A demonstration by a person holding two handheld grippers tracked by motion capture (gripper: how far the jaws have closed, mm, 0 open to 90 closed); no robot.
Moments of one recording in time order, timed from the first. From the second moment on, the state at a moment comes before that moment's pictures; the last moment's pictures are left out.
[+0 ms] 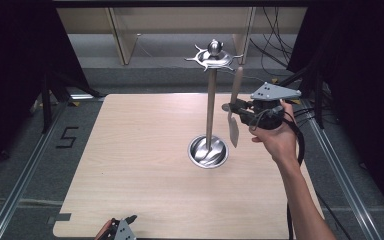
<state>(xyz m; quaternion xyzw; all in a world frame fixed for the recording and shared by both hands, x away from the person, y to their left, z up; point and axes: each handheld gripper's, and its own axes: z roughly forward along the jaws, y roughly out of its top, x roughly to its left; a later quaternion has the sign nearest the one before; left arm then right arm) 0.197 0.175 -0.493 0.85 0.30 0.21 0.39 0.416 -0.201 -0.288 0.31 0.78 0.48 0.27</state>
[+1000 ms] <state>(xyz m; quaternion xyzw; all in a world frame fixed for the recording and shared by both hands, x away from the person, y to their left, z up) 0.198 0.177 -0.493 0.85 0.30 0.22 0.38 0.467 -0.218 -0.280 0.32 0.79 0.47 0.24</state>
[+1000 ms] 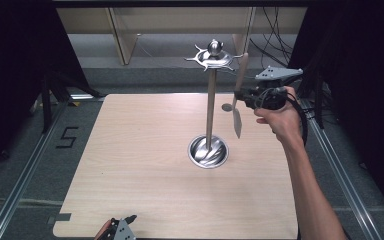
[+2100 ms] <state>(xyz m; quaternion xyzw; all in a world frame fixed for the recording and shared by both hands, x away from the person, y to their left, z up) 0.197 0.176 -0.493 0.85 0.30 0.22 0.38 0.480 -0.215 -0.276 0.31 0.81 0.45 0.22</state>
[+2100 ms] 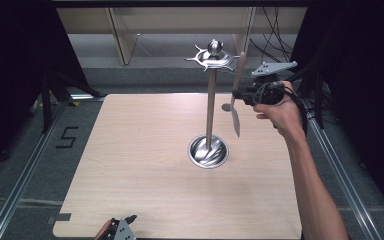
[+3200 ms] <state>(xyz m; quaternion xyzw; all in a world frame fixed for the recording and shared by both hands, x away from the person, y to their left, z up) 0.197 0.176 -0.493 0.85 0.30 0.22 0.38 0.428 -0.247 -0.292 0.31 0.78 0.49 0.25</state>
